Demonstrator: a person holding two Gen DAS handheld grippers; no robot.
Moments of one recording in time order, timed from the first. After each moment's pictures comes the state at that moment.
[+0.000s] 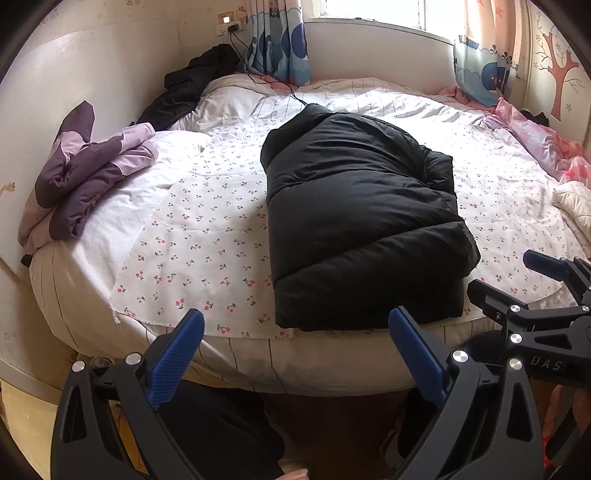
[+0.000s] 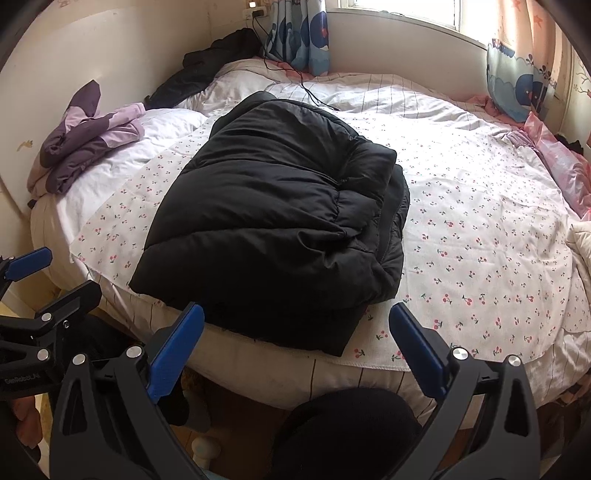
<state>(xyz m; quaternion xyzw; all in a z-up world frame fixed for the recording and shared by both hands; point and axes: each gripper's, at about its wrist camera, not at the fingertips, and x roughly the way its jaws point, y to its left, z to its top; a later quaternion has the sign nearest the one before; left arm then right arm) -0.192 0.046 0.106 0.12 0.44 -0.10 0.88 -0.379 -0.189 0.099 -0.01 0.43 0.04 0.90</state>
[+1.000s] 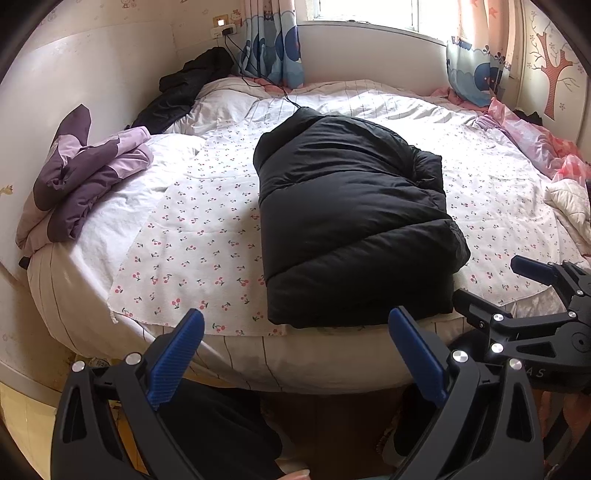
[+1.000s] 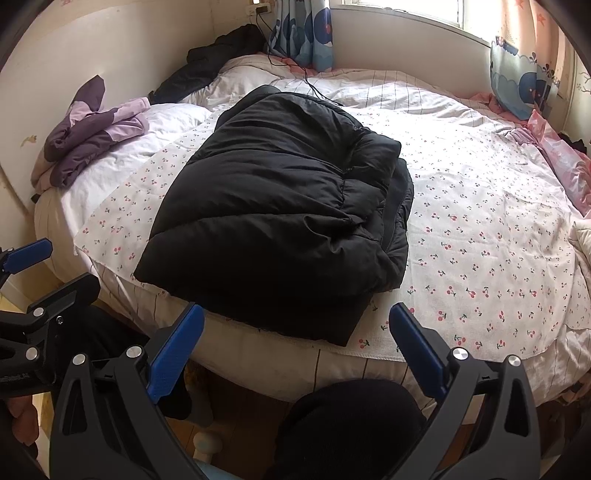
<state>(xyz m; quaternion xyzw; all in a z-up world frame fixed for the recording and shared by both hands) -0.201 0.043 0.110 0.12 0.44 -0.11 0.88 -0.392 -0.192 0.098 -0.01 0.44 0.05 0.90</state>
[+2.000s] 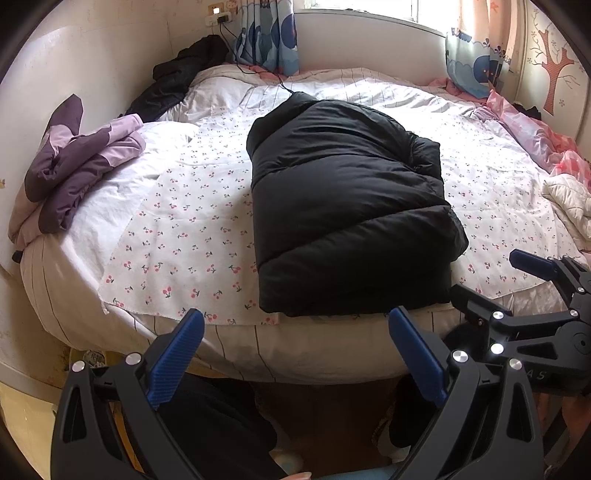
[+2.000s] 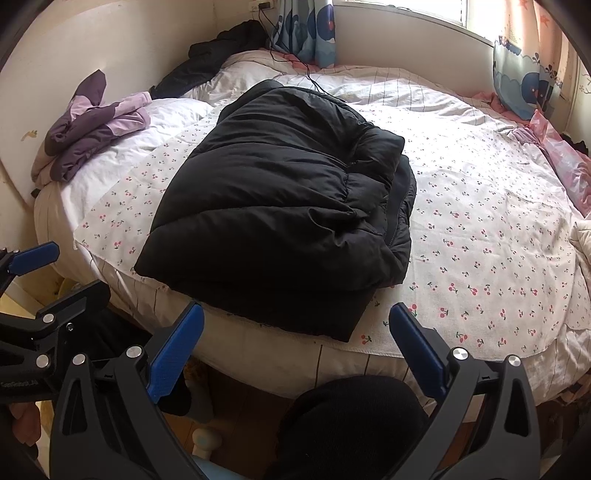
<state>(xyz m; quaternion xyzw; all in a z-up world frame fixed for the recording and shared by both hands) -0.197 0.043 0.102 0.12 0.46 -0.12 0.87 -0.394 -0.195 0.096 -0.02 0.44 0.05 0.89</state>
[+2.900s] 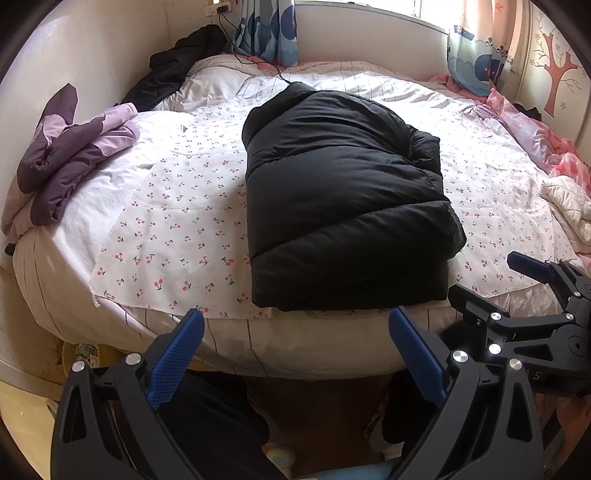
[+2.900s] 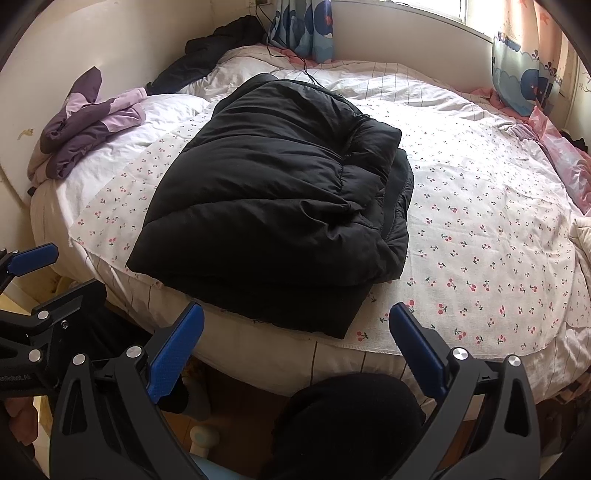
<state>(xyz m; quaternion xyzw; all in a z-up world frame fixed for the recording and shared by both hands) -0.192 0.042 0.094 0.11 0.48 -0.12 0.86 -0.391 -0.201 0.090 -0.02 0.45 0.05 0.89</state>
